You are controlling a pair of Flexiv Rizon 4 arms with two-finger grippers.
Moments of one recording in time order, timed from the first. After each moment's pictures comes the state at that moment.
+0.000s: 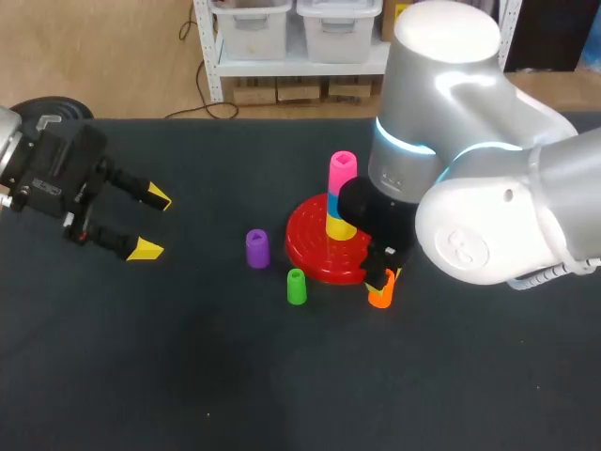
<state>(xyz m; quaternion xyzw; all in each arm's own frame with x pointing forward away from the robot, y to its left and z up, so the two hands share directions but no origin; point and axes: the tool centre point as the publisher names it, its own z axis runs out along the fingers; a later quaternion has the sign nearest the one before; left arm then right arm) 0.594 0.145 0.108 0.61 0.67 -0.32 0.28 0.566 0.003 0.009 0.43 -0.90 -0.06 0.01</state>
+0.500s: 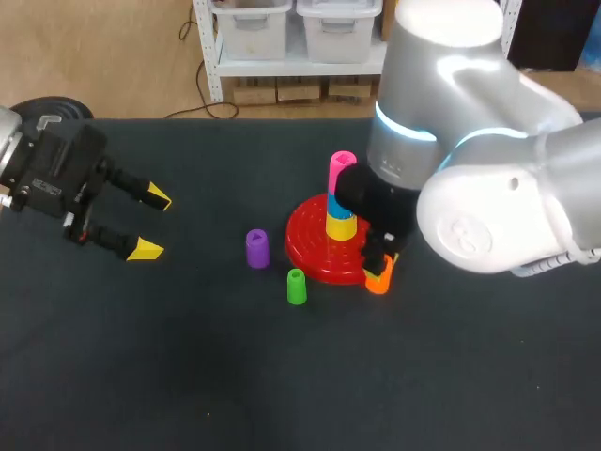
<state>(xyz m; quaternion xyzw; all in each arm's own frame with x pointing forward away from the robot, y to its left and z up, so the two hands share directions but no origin) 0.594 0.145 0.108 0.61 0.67 -0.32 0.28 0.580 0.007 0.035 0.44 -0.89 -0.05 -0.01</state>
